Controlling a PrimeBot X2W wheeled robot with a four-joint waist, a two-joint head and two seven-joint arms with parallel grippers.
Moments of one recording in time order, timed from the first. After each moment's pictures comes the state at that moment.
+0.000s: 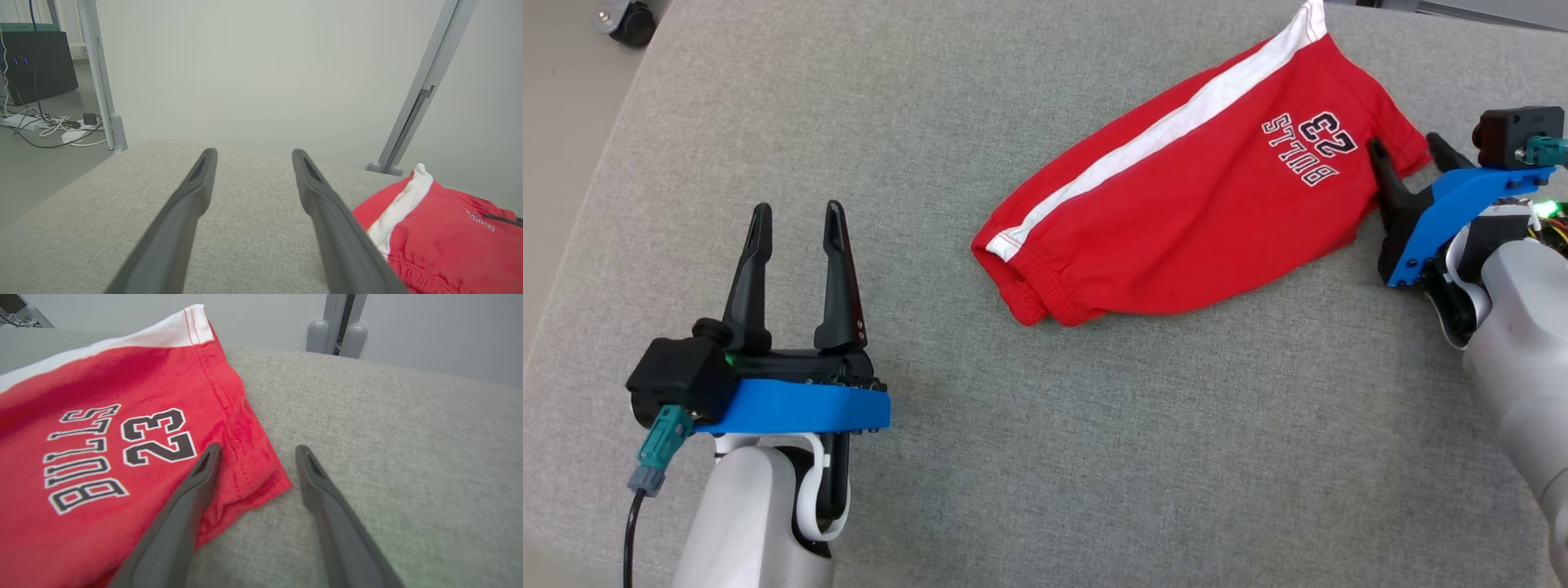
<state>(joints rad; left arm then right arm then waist) -0.31 0.05 -0.10 0.16 -0.29 -0.09 -0.26 -1.05 -0.30 0.44 1.26 0.50 0.13 -0.17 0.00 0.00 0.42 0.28</state>
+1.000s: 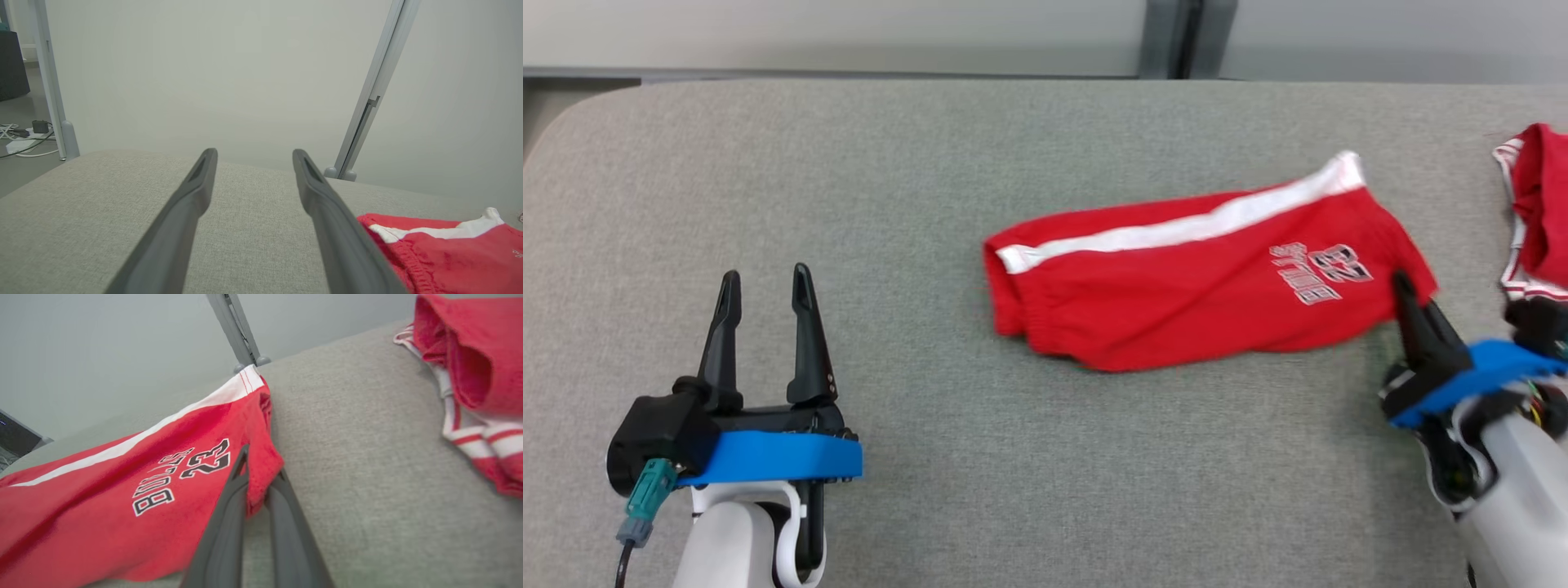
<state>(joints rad) -0.20 0.05 -0.03 0.16 -0.25 -0.08 -0.26 -0.58 -0.32 0.31 0.82 0.78 0.13 -0.26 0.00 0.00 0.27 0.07</state>
